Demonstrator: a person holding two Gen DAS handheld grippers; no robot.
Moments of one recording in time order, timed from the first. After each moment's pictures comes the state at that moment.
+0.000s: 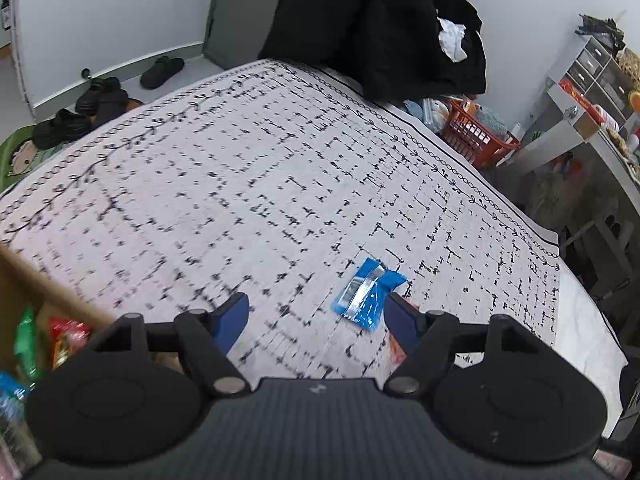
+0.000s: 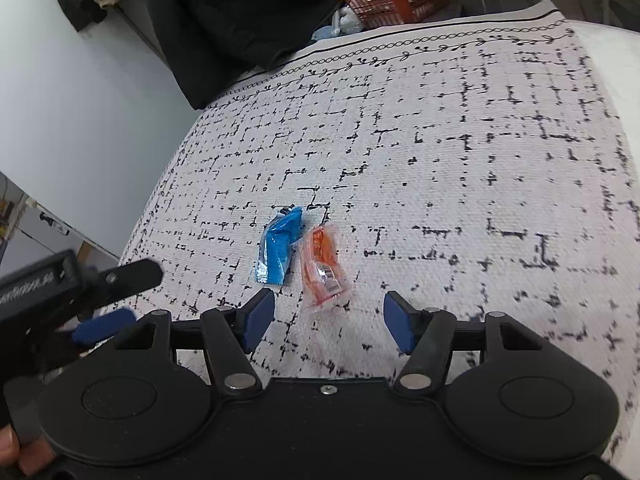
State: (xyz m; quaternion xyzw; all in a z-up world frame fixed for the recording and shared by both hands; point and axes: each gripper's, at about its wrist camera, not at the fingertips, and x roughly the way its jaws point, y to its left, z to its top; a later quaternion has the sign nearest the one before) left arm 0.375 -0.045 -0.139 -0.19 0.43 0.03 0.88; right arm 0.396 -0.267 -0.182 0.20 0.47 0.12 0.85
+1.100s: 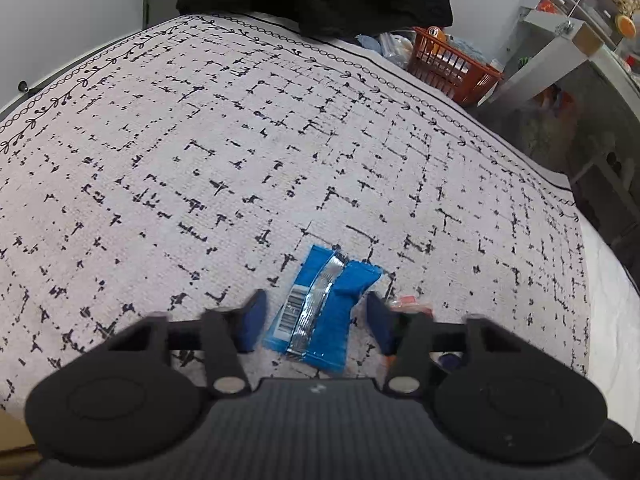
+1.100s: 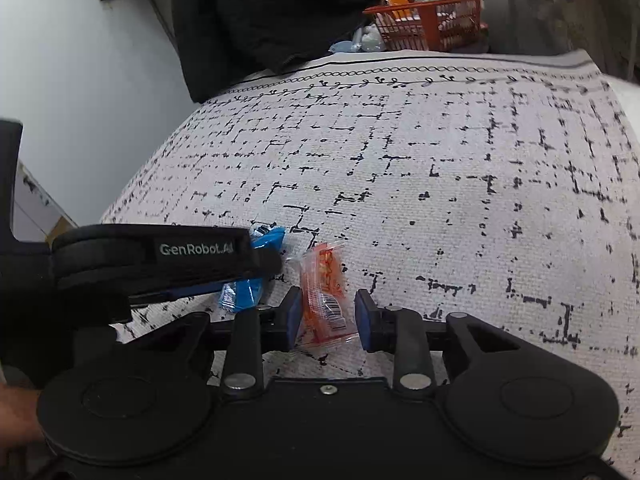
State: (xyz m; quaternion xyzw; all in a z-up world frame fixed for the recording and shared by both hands) left arm 0.445 -0.099 -0.211 -0.14 0.47 -0.03 0.87; right arm 0.413 -0.250 -0.203 0.11 0.42 0.12 0.89
